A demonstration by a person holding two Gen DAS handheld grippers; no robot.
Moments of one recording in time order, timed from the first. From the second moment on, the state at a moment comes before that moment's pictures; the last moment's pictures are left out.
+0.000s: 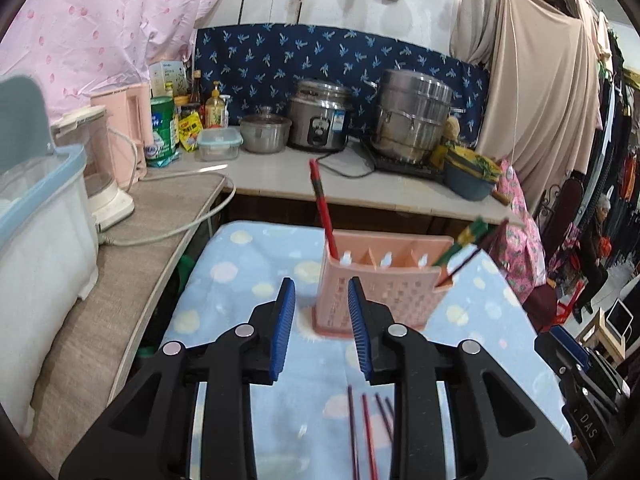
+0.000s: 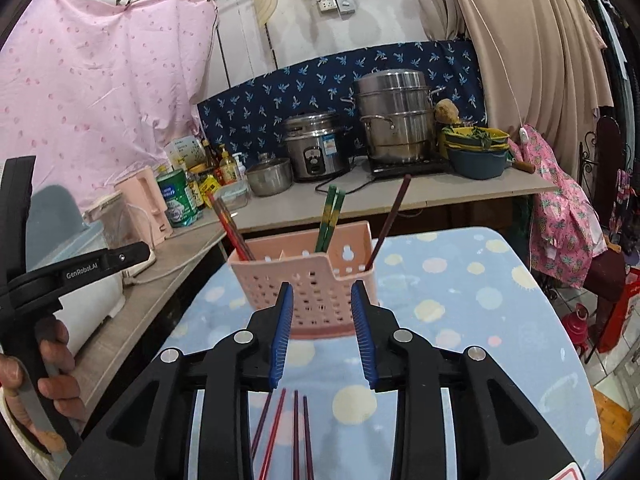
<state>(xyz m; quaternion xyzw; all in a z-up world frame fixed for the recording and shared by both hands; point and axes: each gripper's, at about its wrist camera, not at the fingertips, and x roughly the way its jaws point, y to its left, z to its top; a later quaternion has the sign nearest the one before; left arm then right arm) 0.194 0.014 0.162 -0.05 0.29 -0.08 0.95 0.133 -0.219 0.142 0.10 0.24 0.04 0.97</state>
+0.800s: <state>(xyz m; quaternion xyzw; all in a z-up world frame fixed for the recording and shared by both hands) 0.099 0.009 0.027 -0.03 0.42 -0.09 0.90 0.018 -0.198 0.010 0.07 0.37 0.03 0.92</state>
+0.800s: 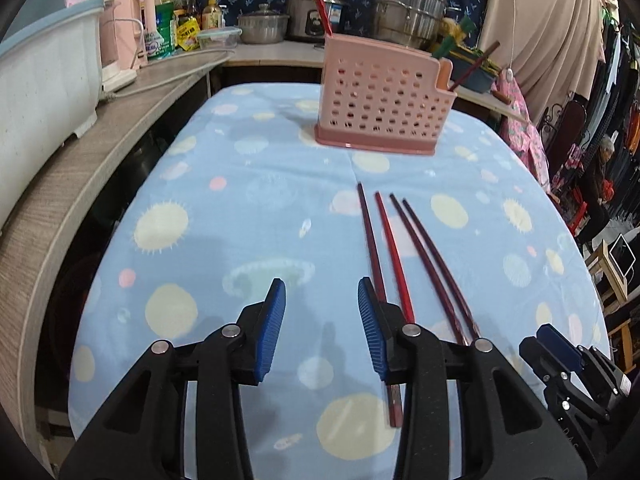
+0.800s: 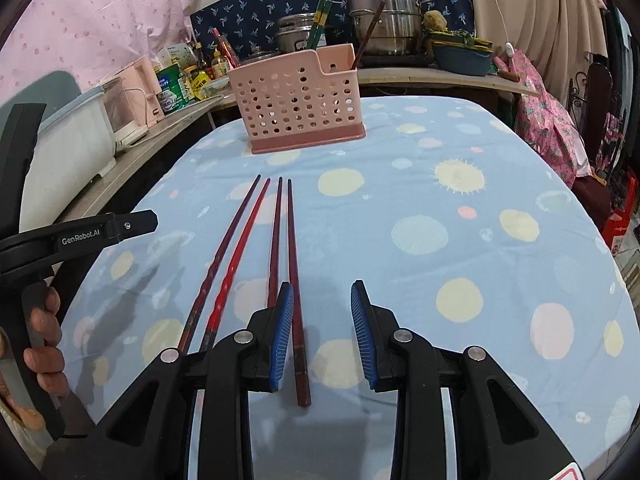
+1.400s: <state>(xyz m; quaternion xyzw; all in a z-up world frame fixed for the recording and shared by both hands) 0.078 -0.002 0.005 -0.02 0.44 -0.10 0.89 0.008 -0.187 -0.020 0.07 0.40 0.04 0.91</state>
